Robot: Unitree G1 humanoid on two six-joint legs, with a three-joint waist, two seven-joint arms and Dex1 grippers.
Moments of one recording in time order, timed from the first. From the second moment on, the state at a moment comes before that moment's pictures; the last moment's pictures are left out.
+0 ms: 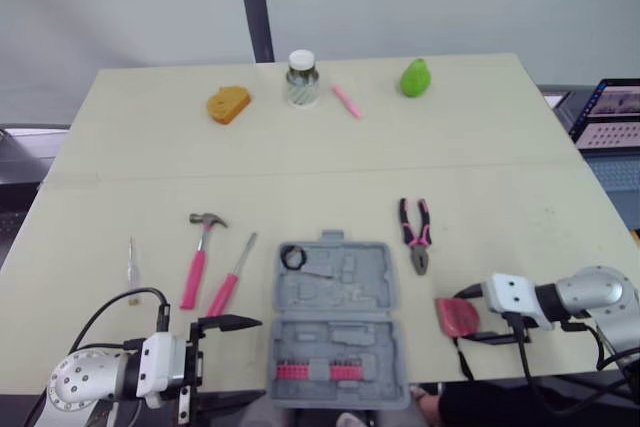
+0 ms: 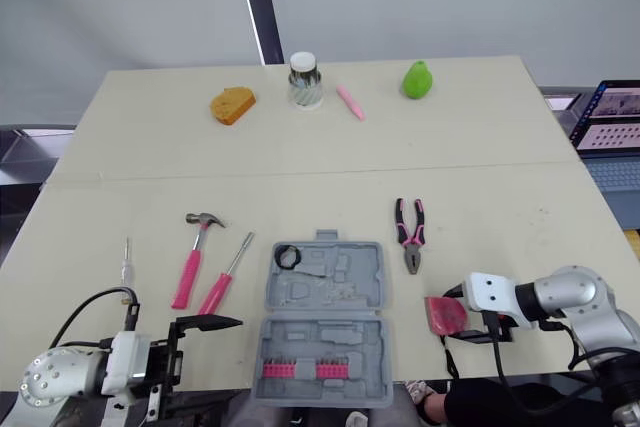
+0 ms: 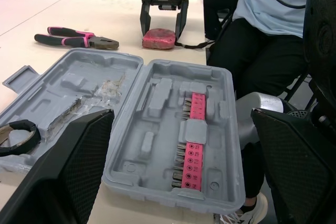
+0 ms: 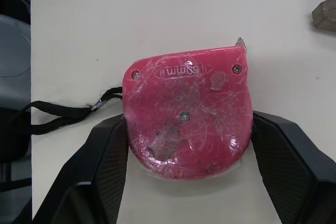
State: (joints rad) left arm 0.42 0.66 0.10 -0.30 -0.48 -0.25 -1.22; right arm -0.13 -0.96 0.11 0.28 0.09 -0.26 1.37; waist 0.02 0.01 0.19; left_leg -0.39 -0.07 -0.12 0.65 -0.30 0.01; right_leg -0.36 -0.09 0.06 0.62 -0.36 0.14
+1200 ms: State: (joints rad) left arm 0.34 0.62 0.14 -0.26 -0.49 -0.23 -1.16; right arm -0.34 -1.05 0.10 -0.26 0.26 0.53 1.34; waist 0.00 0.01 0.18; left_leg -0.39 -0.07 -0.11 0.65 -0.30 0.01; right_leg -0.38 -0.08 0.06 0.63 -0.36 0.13
